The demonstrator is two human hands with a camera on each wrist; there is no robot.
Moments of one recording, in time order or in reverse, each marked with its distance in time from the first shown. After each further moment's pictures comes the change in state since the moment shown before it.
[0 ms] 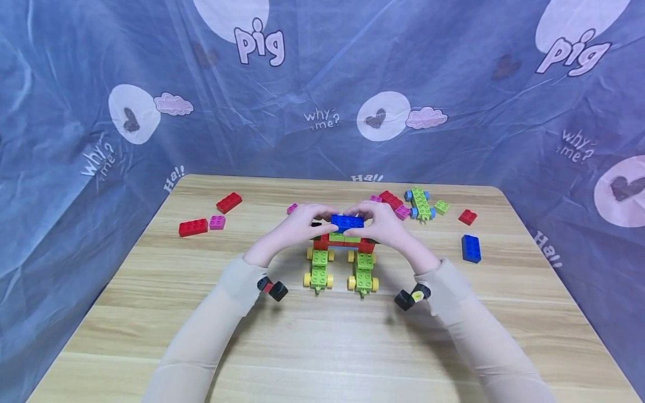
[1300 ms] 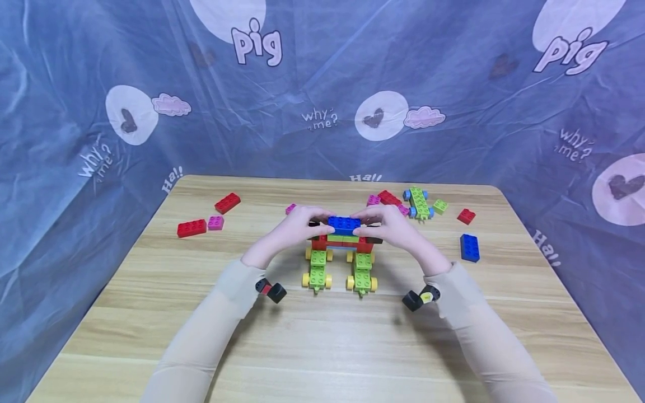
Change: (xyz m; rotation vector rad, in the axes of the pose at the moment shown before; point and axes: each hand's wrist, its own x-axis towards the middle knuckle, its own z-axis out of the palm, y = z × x) left_hand -0.003 0.004 0.001 -0.024 0.005 -0.087; right_hand -0.013 0.007 -0.016 0.050 -0.097 0.037
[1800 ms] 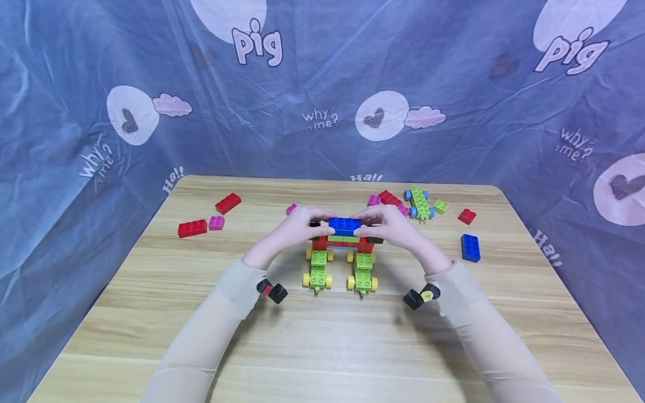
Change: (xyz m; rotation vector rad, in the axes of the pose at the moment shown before) left_hand 0.000 -0.001 0.001 -0.029 -0.003 -0.015; right_hand 0.001 0.002 -0.001 0.045 -0.025 0.040
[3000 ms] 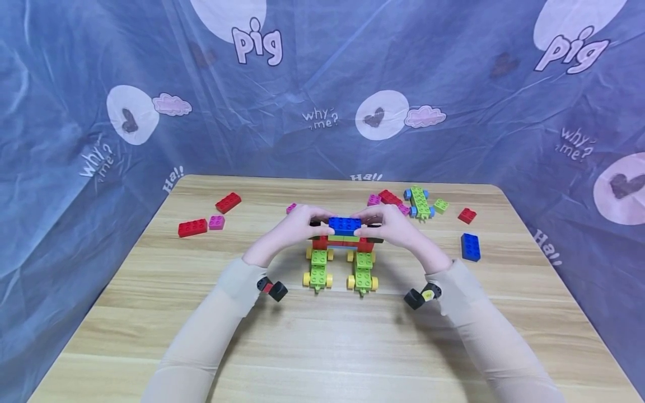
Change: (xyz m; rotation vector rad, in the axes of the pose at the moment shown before) left_hand 0.002 0.001 -0.003 -0.029 -0.041 -0.031; right_hand 0.001 0.004 0.000 -0.020 -0.004 -0.008
